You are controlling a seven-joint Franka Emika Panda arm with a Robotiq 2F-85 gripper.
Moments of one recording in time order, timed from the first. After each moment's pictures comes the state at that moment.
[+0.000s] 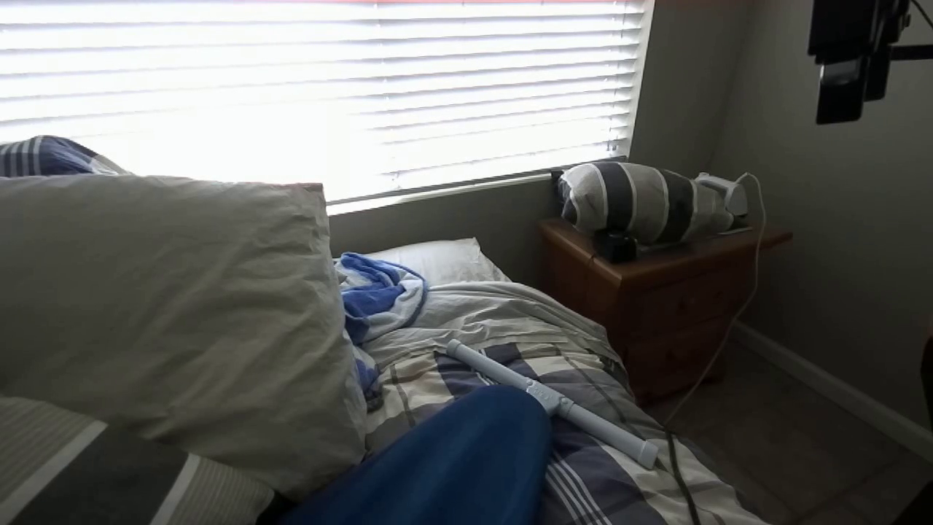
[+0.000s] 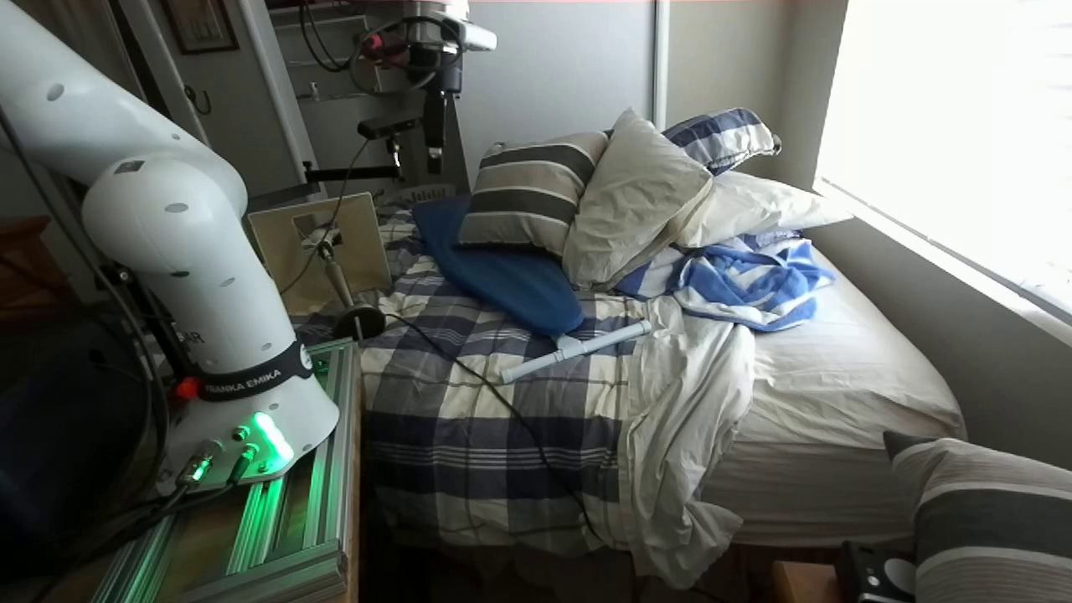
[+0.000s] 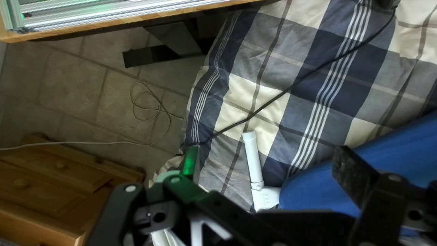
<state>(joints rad) 0.10 -0.57 0.25 -2.48 0.18 1.73 0.42</state>
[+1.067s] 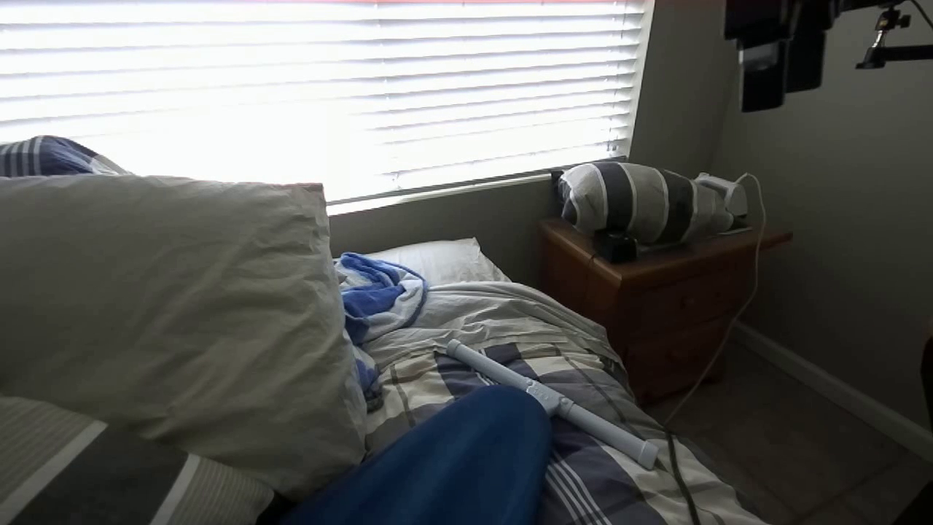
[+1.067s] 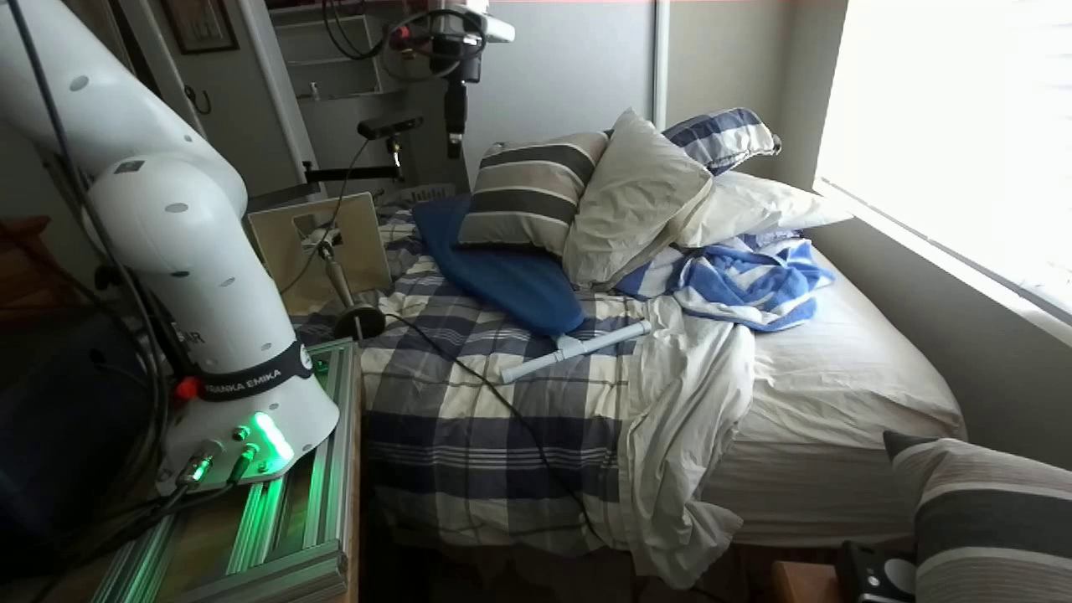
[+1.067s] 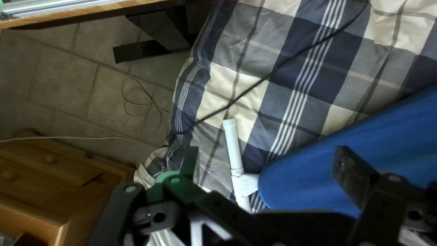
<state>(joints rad) 0.10 -0.39 0.31 -2.30 0.18 1.73 0.49</state>
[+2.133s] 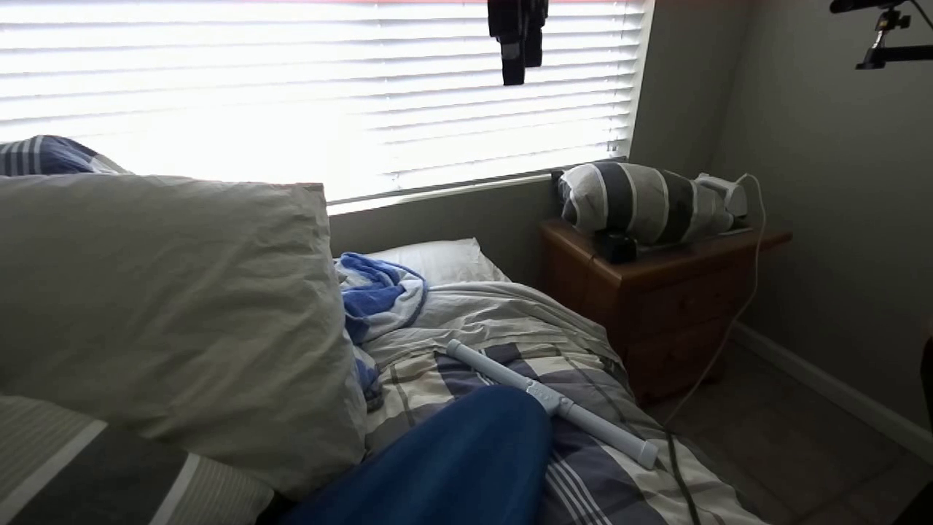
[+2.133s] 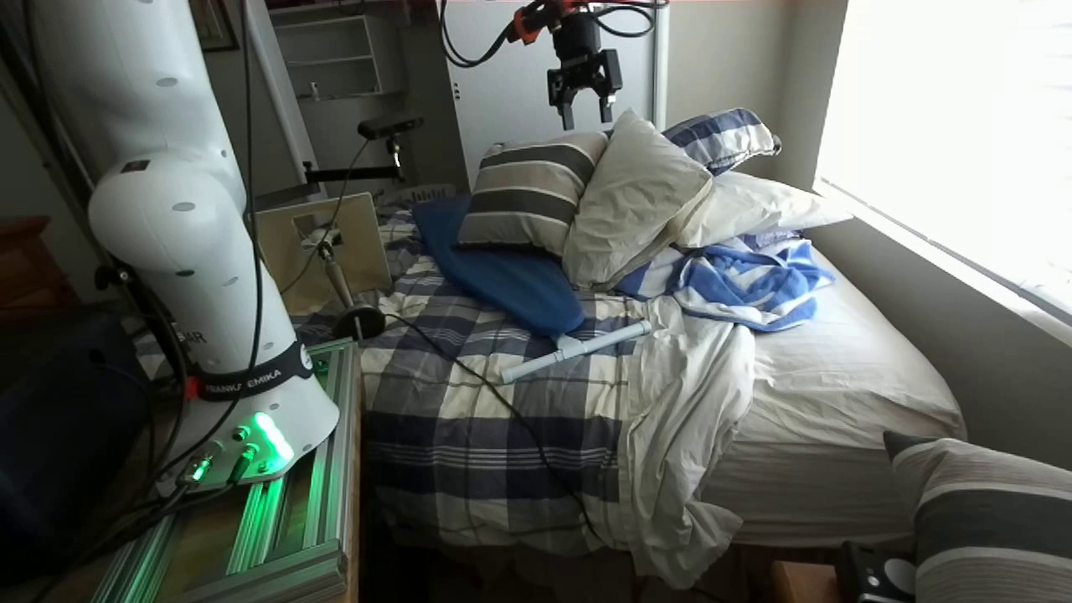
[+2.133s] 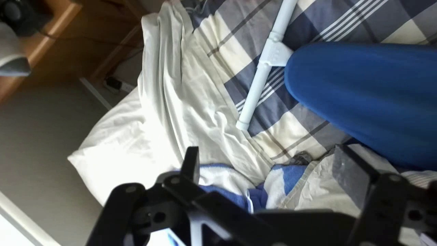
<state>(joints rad) 0.13 0.11 0.21 -1.76 -0.19 1.86 0.04</state>
